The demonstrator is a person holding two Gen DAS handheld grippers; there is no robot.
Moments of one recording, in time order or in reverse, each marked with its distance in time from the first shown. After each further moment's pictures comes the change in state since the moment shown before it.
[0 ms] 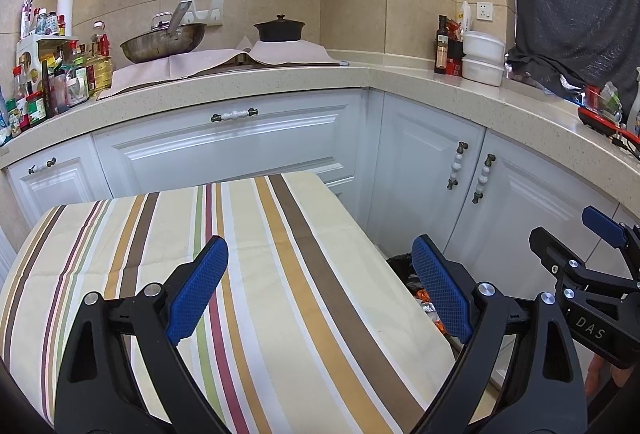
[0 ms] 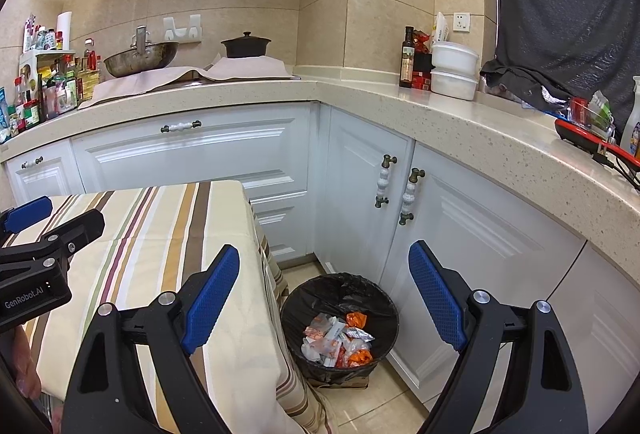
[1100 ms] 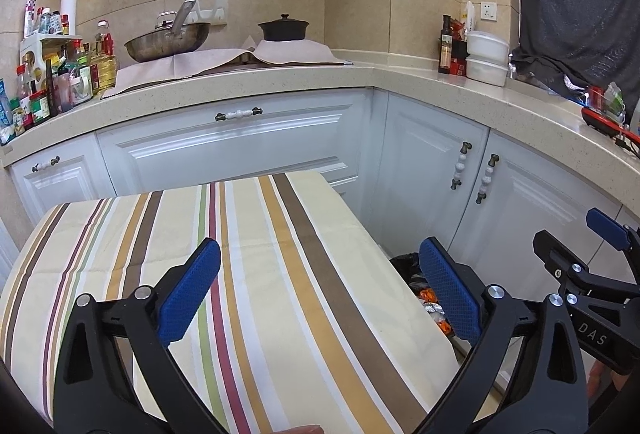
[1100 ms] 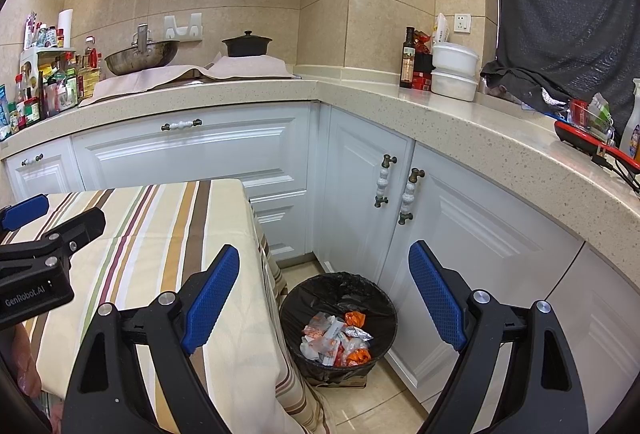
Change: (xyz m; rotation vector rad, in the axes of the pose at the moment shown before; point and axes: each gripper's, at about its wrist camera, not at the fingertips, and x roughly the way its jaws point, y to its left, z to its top) left arm 0.001 -0.001 0.000 0.000 0.004 0.012; right arm 0.000 0.000 0.000 0.000 0.002 -0.001
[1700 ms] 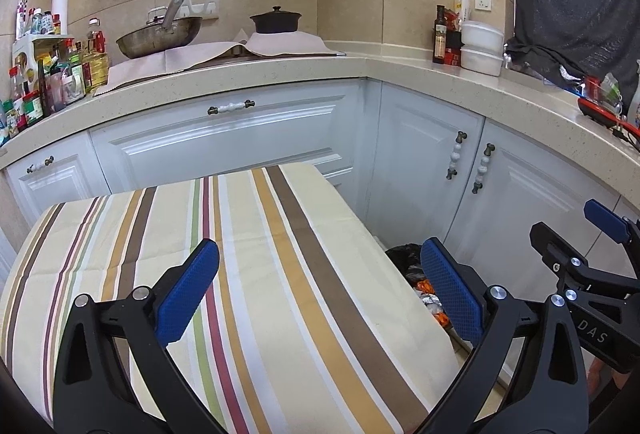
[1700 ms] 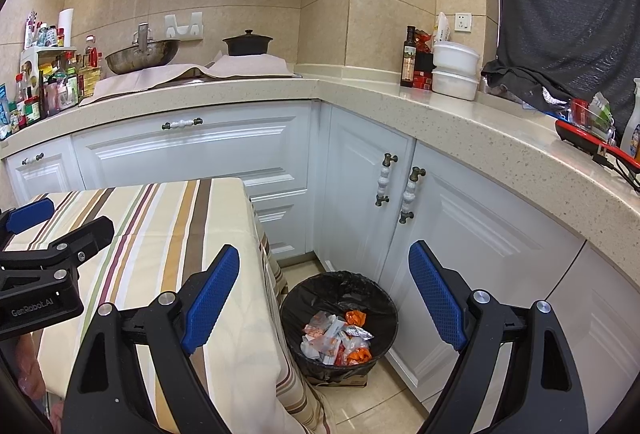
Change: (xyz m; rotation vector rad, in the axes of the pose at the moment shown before) left arm 0.006 -0.001 -0.002 0.012 0.034 -0.008; right arm 0.002 -0.003 -0.004 -0.002 0.003 0.005
